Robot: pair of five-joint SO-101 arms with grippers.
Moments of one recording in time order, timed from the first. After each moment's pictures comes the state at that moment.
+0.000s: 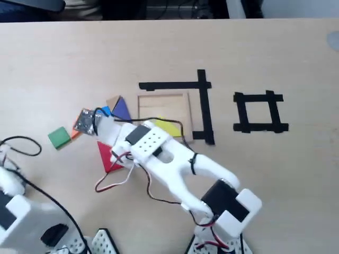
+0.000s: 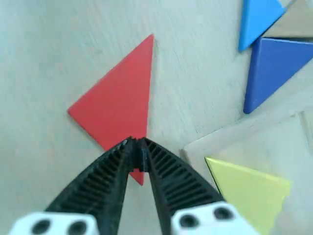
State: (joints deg) left arm -61.1 3.7 37.1 61.8 -4.9; right arm -47.2 4.1 26.9 47.8 22.5
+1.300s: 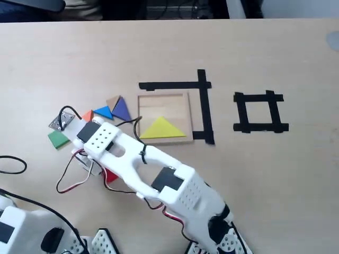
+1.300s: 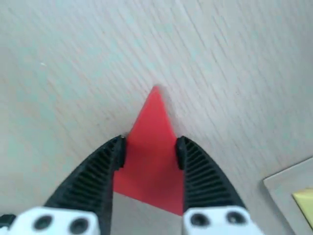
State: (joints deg) left arm -76.9 2.7 42.2 65.9 -20.4; right arm -56.5 38.4 -15.6 74.1 1.1
